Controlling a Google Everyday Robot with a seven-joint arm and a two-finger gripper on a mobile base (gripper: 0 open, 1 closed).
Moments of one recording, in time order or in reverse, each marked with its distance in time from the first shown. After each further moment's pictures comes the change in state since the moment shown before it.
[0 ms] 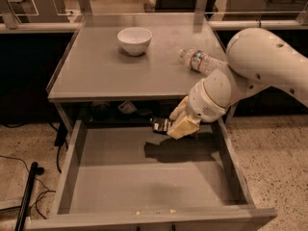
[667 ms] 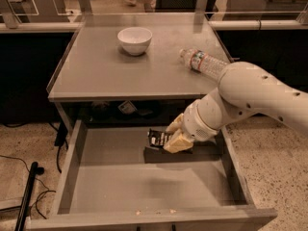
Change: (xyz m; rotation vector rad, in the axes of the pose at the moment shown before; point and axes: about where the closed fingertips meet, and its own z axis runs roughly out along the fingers) arm 0.027 0.011 0.047 0.032 -0.009 -0.023
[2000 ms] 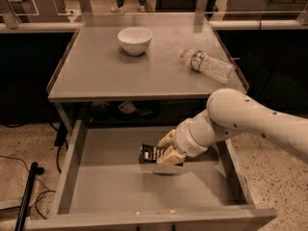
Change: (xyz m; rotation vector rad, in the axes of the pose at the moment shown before) arm 0.018 0.014 0.061 -0.041 -0.054 -0.056
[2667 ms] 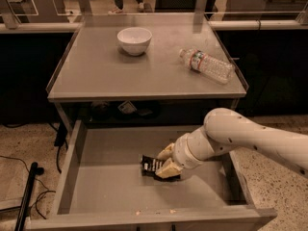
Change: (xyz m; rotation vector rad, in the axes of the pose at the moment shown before) arm 0.031 0.011 0.050 -0.039 -0.033 0.069
